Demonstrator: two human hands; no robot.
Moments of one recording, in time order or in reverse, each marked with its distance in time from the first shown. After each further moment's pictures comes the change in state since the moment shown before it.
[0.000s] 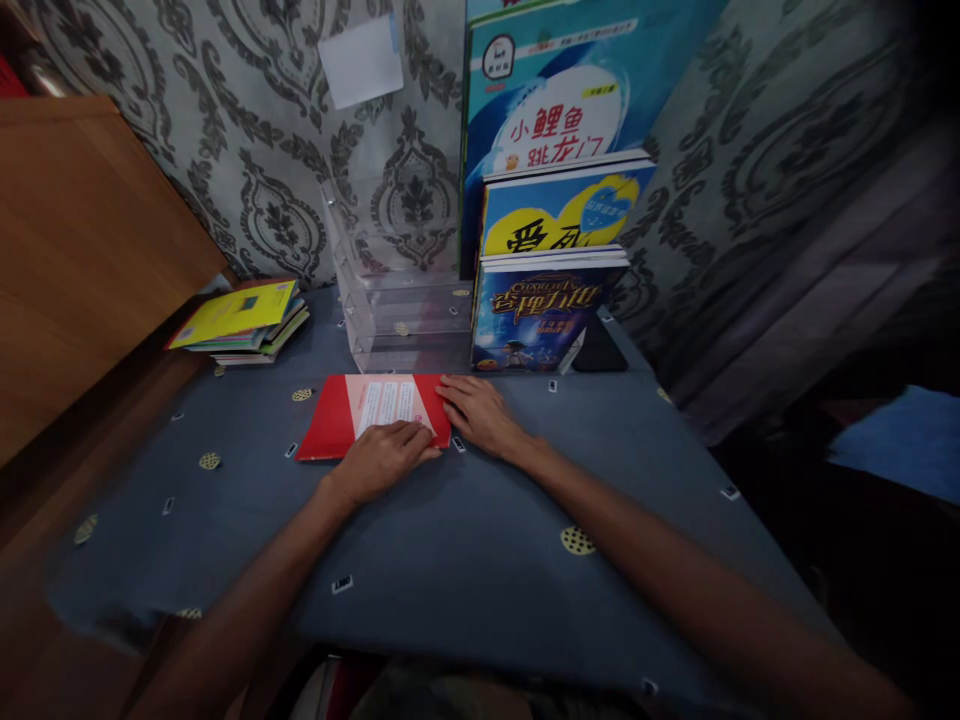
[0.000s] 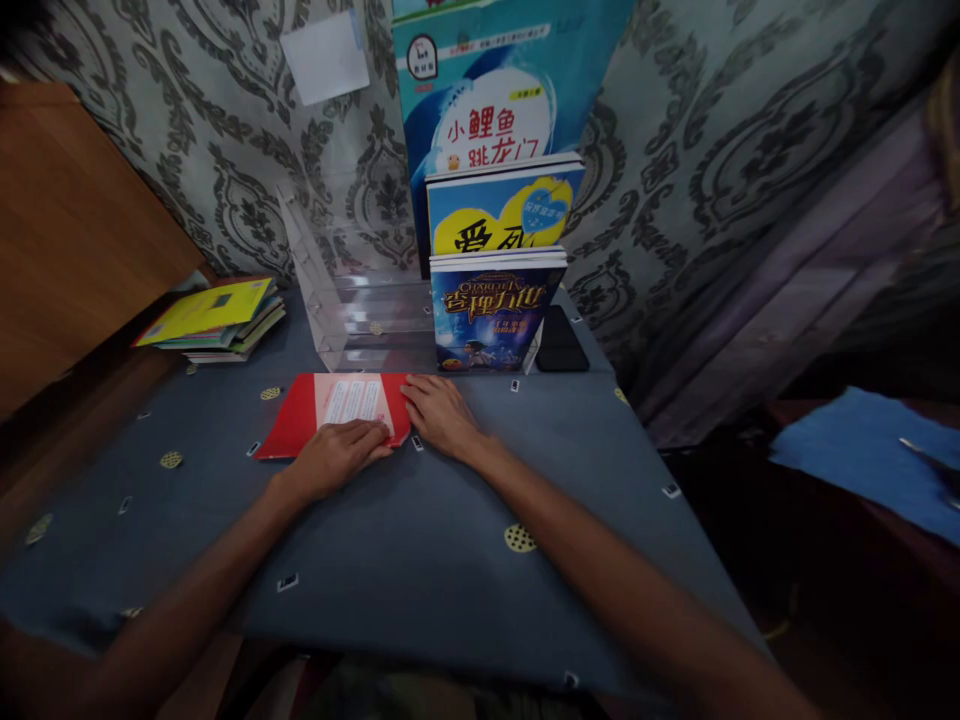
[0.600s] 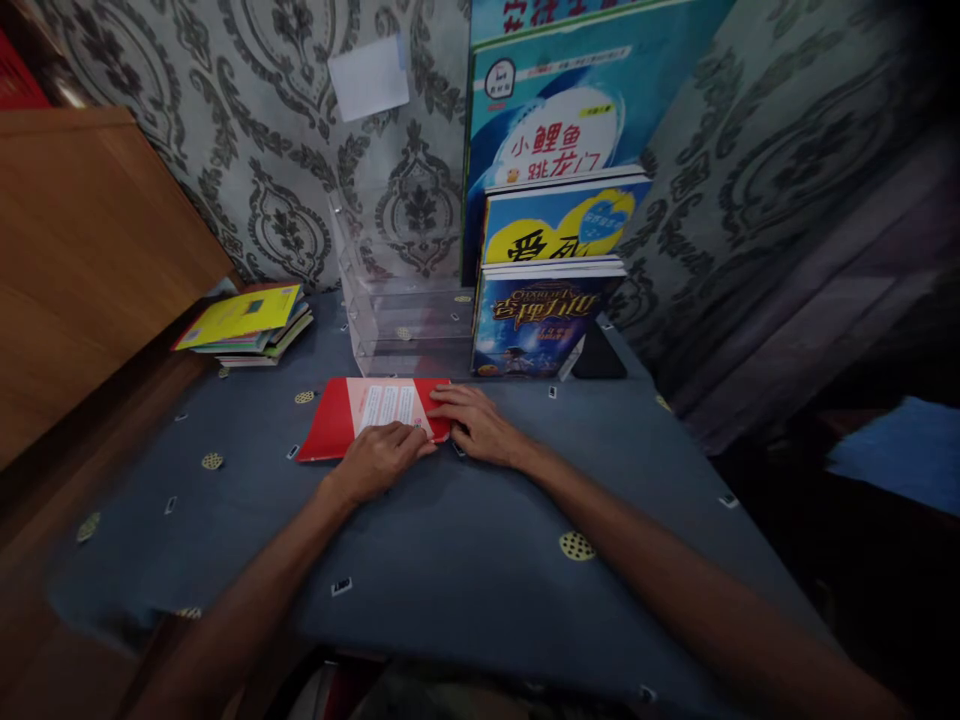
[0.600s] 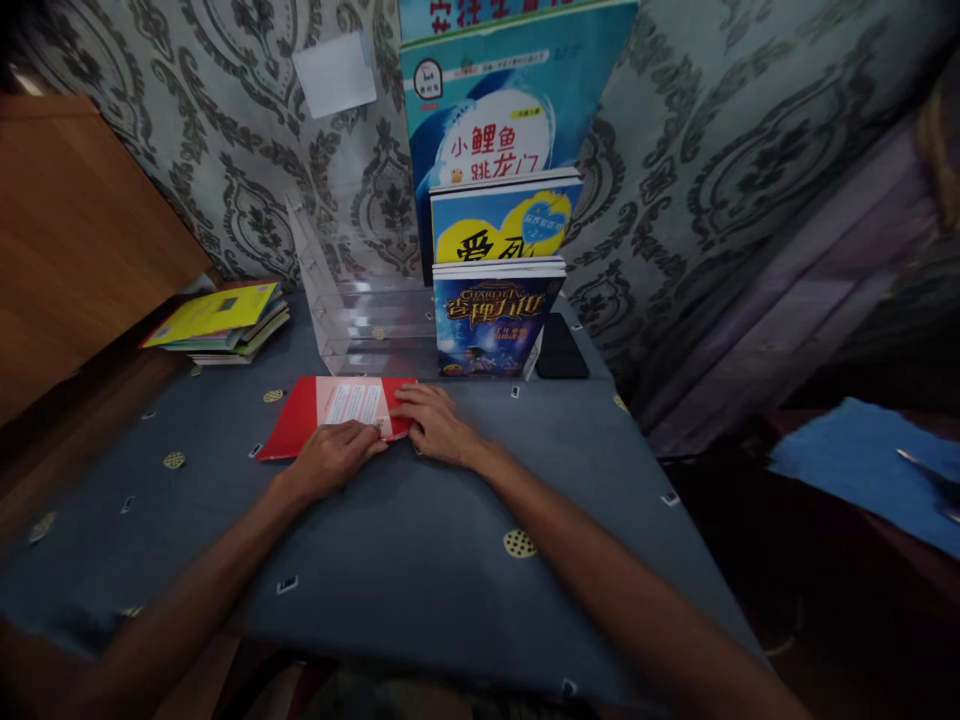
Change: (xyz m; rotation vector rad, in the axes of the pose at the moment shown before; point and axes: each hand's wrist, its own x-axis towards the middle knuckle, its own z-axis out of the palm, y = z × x) left_hand 0.001 -0.003 -0.001 0.099 0.231 0.059; right_hand -0.005 0.003 -0.003 0.214 -0.040 -0.186
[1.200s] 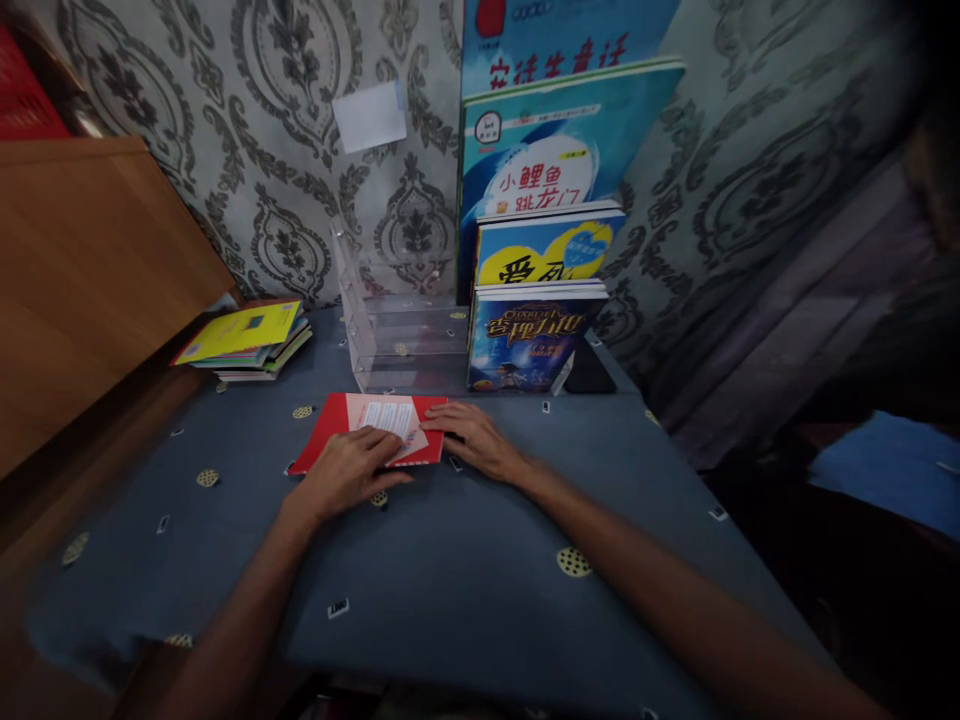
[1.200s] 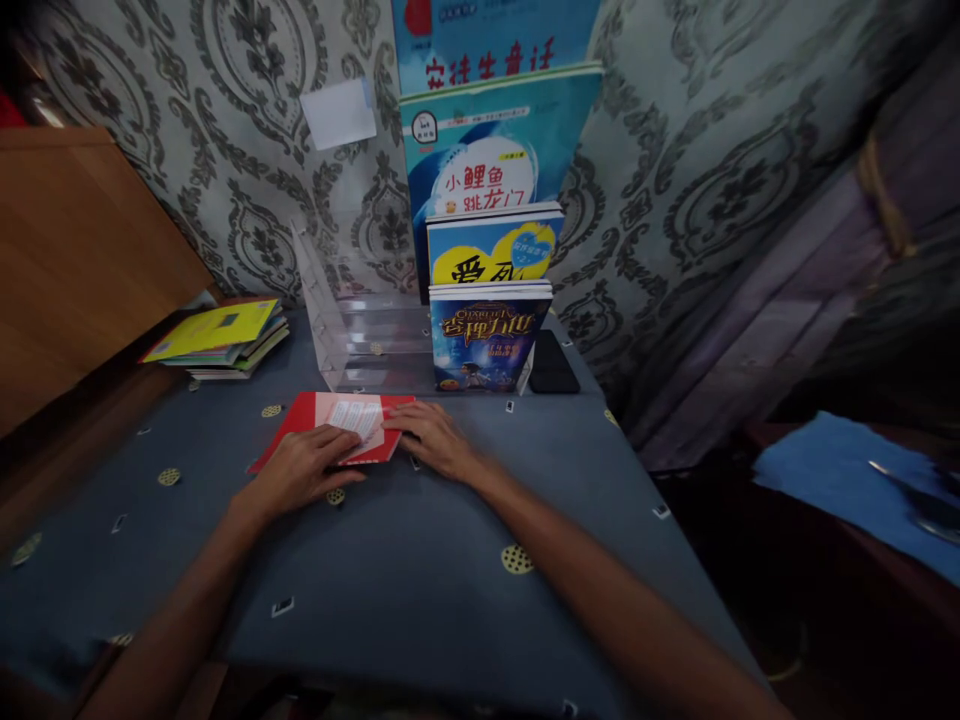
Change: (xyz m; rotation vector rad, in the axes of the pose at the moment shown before) left_hand -0.015 -0.018 -0.033 -0.116 -0.240 -0.173; right_hand 0.001 0.004 0.000 0.139 0.042 -0.018
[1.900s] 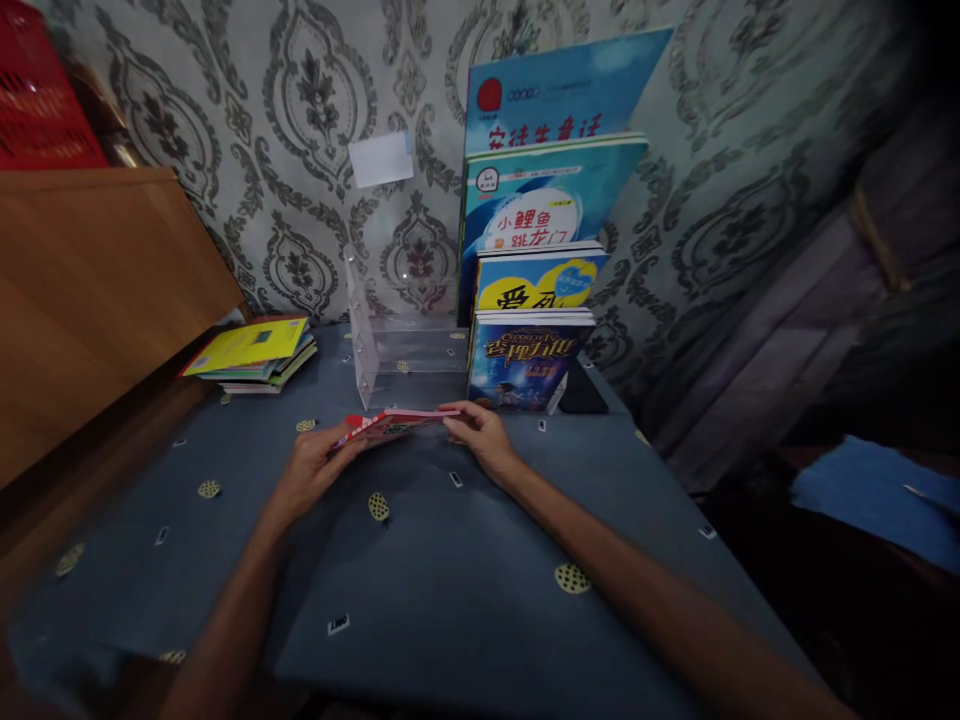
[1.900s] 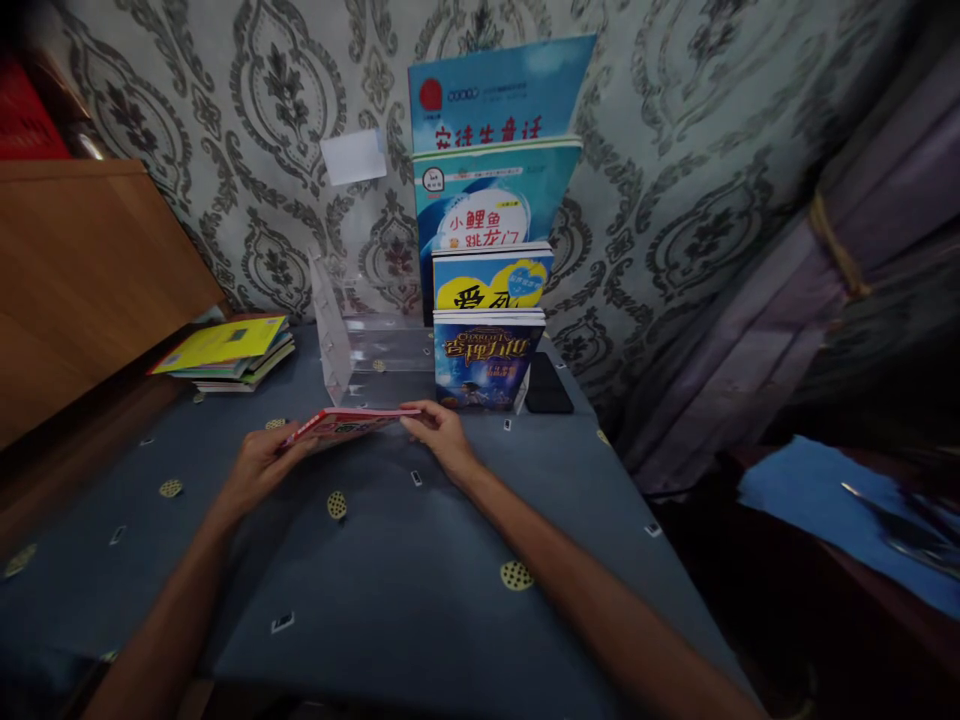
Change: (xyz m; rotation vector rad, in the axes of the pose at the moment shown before) left_hand -0.012 -0.021 -0.029 -0.511 0.304 -0.336; right_hand 0.017 -0.015 -0.001 0.865 0.435 0.455
